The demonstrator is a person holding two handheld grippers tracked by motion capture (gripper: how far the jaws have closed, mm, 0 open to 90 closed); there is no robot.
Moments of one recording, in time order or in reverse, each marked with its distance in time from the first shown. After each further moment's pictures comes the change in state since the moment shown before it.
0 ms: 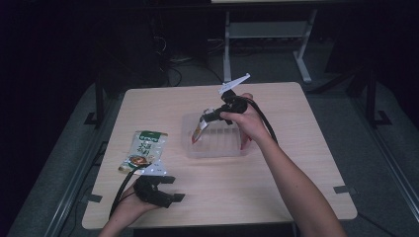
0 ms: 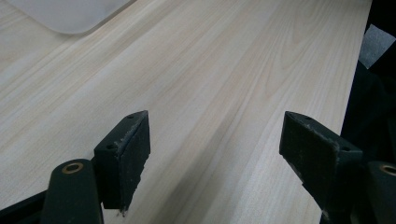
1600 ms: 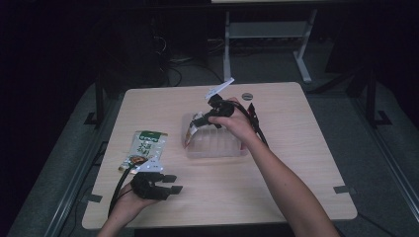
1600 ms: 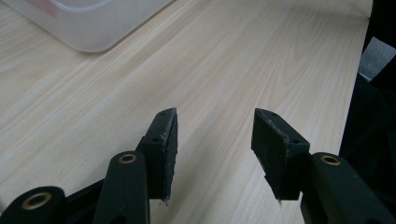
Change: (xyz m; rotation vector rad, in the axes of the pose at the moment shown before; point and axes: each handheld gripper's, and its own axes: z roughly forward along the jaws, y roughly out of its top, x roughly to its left) left arm 0.004 0.005 -0.009 -0.035 0.015 0.002; right arm 0.004 0.005 0.038 0.058 0.027 -0.028
